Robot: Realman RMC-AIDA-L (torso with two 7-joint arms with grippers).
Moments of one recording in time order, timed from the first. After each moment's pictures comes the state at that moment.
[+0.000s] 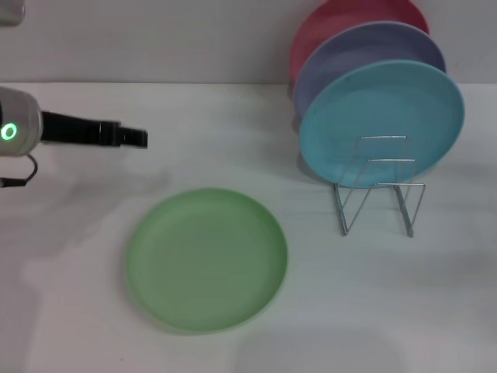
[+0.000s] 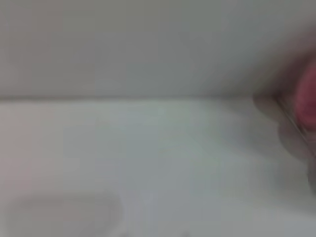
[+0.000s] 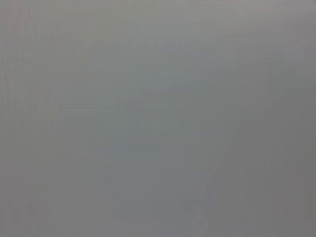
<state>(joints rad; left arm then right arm) -0.47 -2.06 1.30 1.46 -0.61 -1.24 0.20 0.50 2.07 0.08 -0.10 -1.04 -1.44 0.46</state>
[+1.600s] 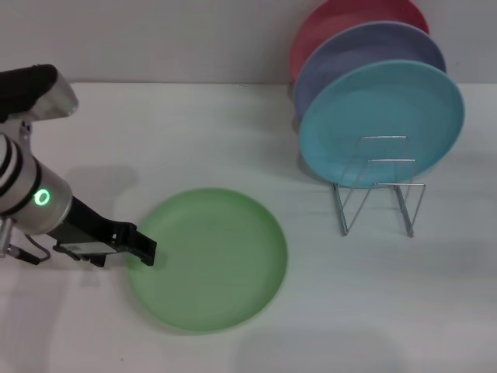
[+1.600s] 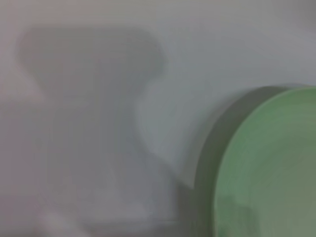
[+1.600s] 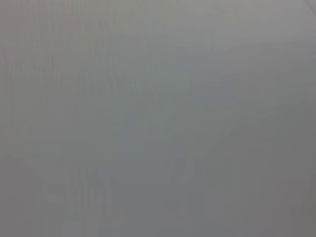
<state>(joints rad) -0.60 -2.07 1.37 1.26 -0.50 -1.53 -0.01 0.53 2.06 0.09 -0.16 -1.03 -1.44 0.46</state>
